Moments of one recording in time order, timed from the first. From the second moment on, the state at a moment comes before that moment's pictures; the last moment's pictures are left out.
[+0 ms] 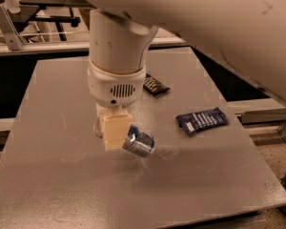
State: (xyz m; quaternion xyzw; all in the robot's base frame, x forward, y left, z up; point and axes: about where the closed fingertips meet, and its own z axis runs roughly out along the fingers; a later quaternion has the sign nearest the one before) arm 0.398 0.056 0.916 -0.81 0.58 0.07 0.07
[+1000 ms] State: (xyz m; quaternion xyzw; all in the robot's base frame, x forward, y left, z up) arm 0.394 0.066 0.882 -0.82 0.57 0.04 0.02
